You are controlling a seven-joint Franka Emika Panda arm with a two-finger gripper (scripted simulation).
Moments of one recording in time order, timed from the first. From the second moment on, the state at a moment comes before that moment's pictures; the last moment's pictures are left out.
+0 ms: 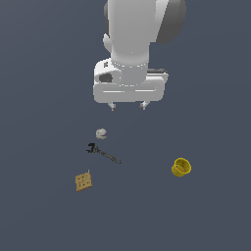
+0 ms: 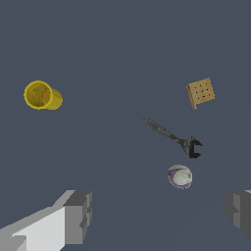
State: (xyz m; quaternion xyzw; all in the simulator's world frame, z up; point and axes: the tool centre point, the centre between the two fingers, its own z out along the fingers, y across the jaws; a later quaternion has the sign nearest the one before) arm -0.007 0.009 0.313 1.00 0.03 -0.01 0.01
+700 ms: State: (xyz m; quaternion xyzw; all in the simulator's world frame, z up) arm -0.008 -0.007 0.328 1.00 0.02 0.00 0.00
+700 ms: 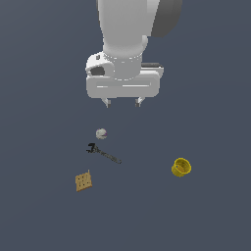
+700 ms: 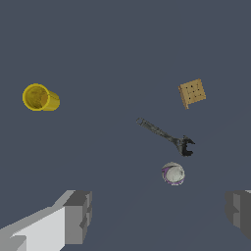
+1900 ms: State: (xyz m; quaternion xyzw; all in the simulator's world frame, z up) arm 0.060 -0.054 0.266 1.00 0.07 0.00 0.00
